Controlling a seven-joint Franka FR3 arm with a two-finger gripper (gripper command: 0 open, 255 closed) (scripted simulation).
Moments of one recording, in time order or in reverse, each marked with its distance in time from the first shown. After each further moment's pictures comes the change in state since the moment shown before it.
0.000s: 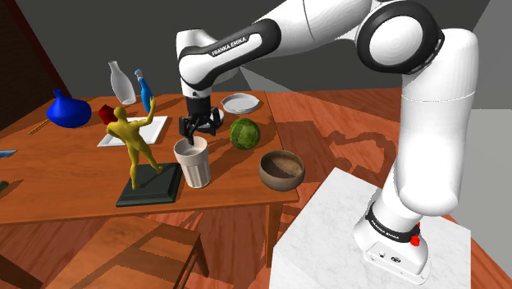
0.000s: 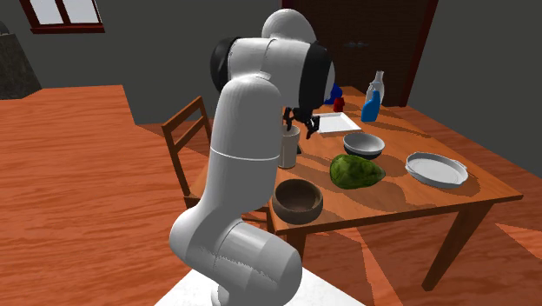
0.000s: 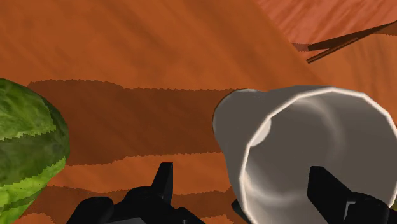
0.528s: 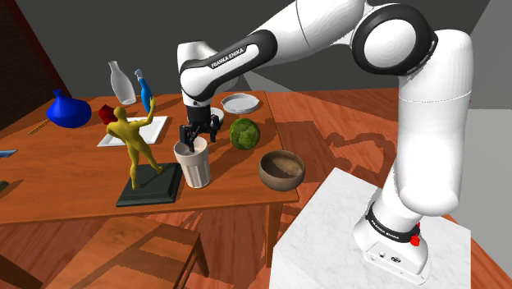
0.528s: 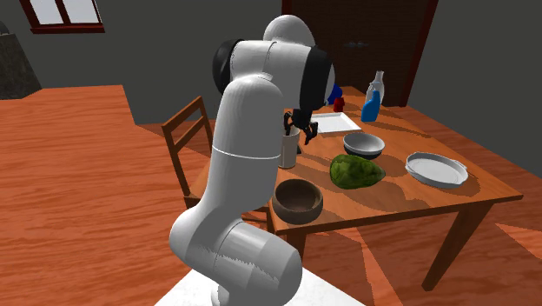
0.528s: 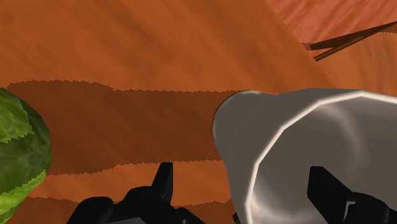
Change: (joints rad) arm 0.006 0.026 0.001 -0.036 -0.002 0.063 0.003
